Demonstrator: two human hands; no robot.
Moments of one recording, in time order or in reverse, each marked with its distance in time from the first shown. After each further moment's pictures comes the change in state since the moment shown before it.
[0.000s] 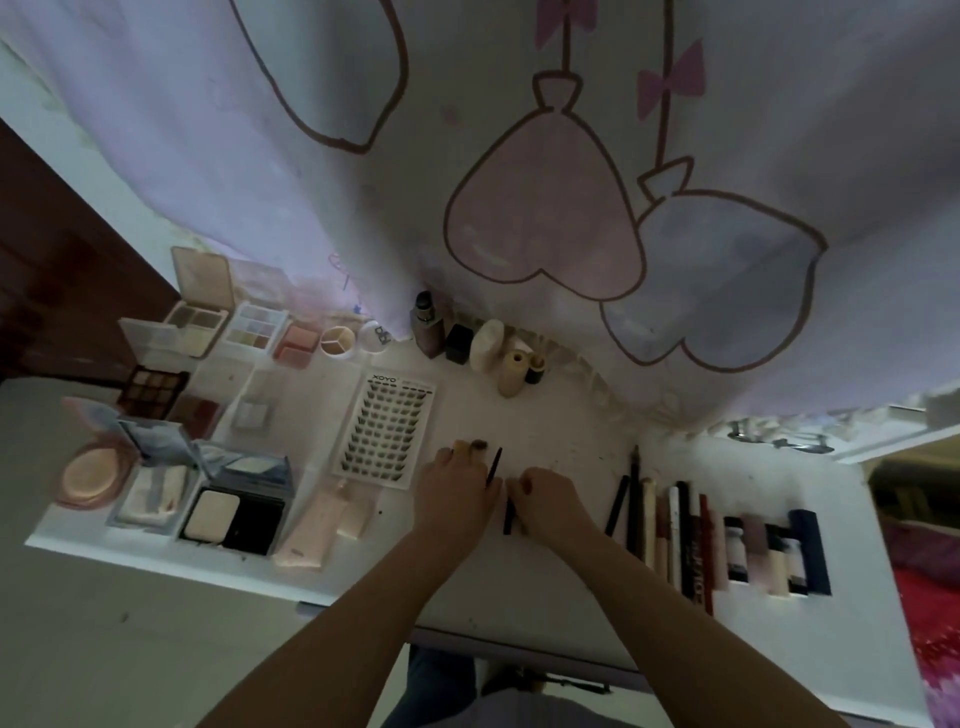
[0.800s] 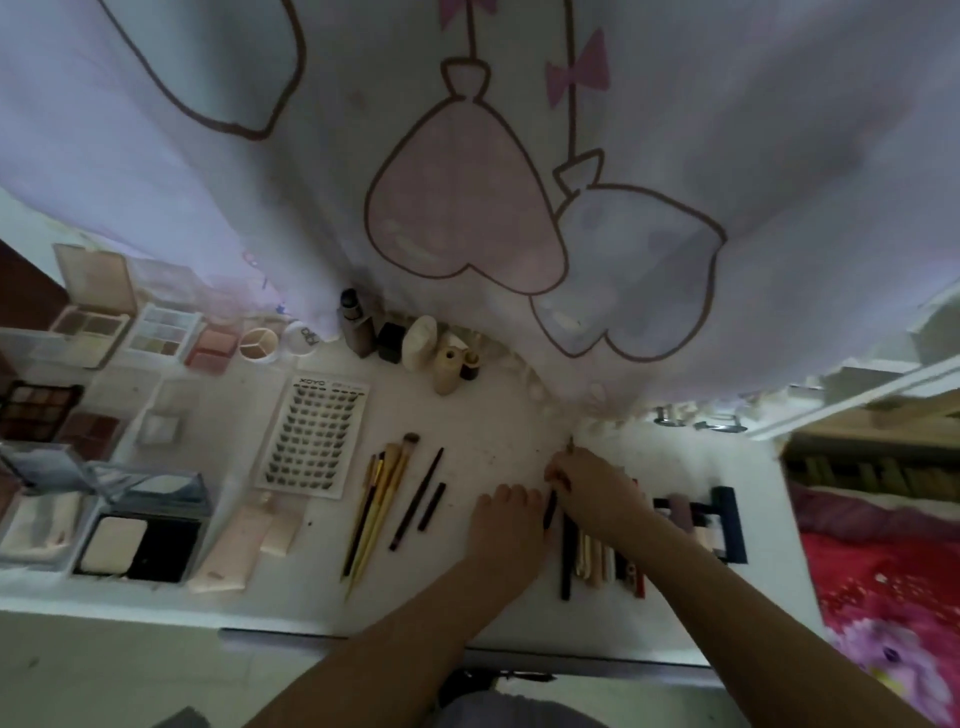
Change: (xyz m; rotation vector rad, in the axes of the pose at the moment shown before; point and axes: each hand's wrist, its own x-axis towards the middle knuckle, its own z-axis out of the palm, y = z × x) left_hand -0.012 0.115 0.022 -0.062 -0.183 0.270; right_hand -0.026 0.082 -0.081 -0.307 0.104 -0.108
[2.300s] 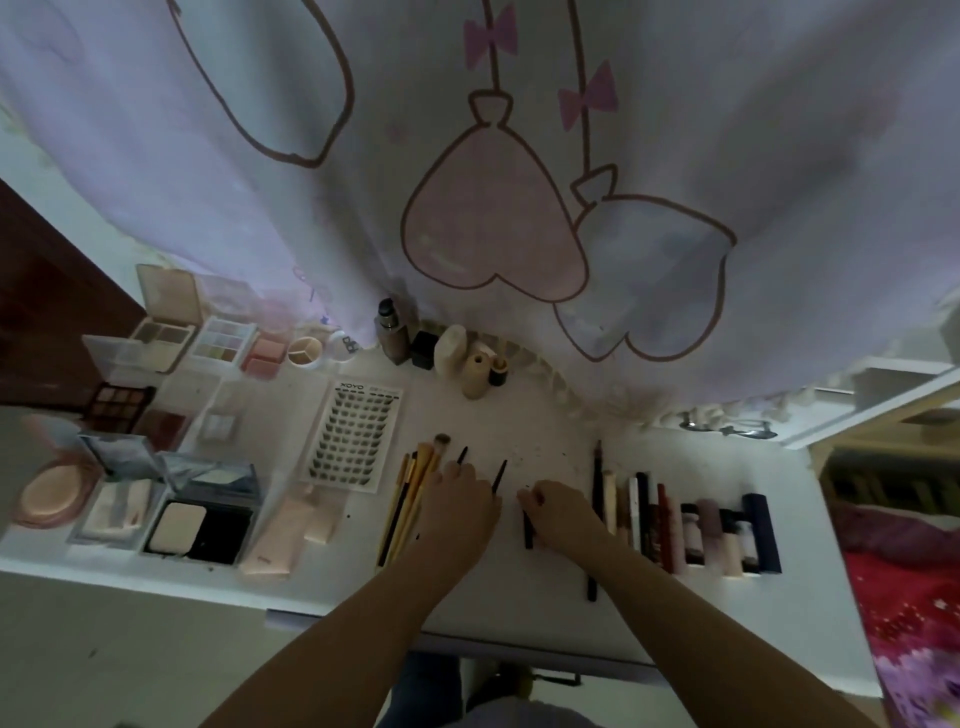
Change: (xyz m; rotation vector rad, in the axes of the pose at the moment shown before) left_hand -0.019 -0.072 -0.024 0.192 0.068 -0.162; right_hand 0.009 -0.049 0.050 0.289 -0.135 0.130
